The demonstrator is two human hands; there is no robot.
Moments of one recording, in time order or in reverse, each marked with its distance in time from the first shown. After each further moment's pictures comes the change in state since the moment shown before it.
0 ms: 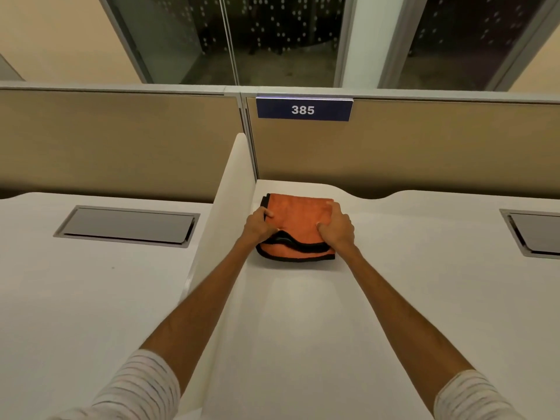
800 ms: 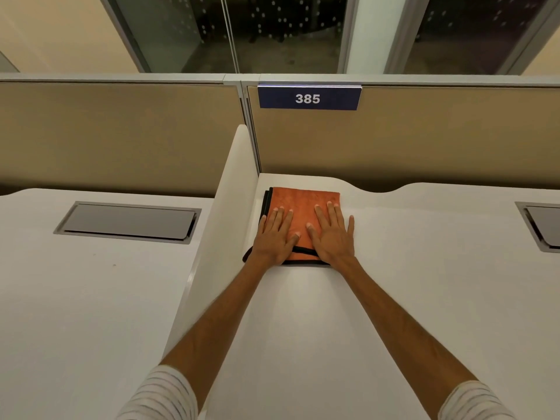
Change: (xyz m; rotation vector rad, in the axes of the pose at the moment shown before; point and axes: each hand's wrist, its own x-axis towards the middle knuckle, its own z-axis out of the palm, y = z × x) left_hand -0.006 -0.040 0.049 0.644 0.002 0.400; right_hand -0.013 0.026 0.043 -0.388 0.048 -0.345
